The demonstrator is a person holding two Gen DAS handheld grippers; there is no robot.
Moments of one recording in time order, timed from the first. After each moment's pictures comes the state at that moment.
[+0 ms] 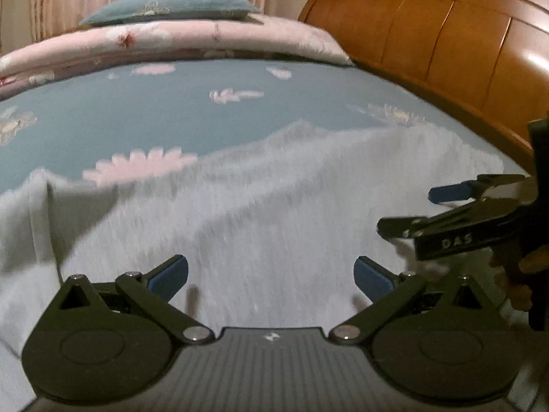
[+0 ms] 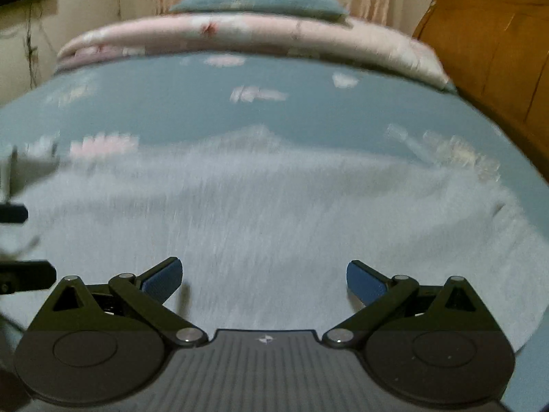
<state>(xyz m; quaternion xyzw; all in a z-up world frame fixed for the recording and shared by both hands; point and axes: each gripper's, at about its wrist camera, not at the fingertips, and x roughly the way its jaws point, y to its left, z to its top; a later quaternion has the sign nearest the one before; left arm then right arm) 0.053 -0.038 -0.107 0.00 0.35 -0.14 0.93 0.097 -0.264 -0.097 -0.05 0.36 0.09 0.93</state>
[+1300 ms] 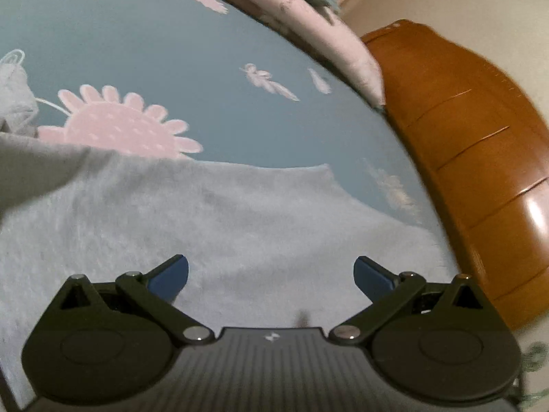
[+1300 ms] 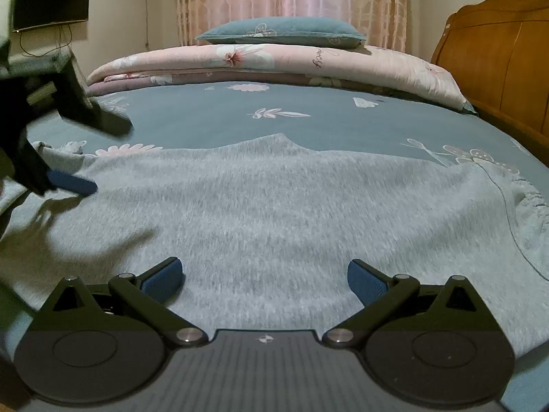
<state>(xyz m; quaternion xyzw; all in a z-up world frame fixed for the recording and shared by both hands) 0.145 0.004 -0.111 -0.27 0.40 -0.12 0.87 0.076 -0.279 -0.118 -0.03 0.28 0.15 0.95</state>
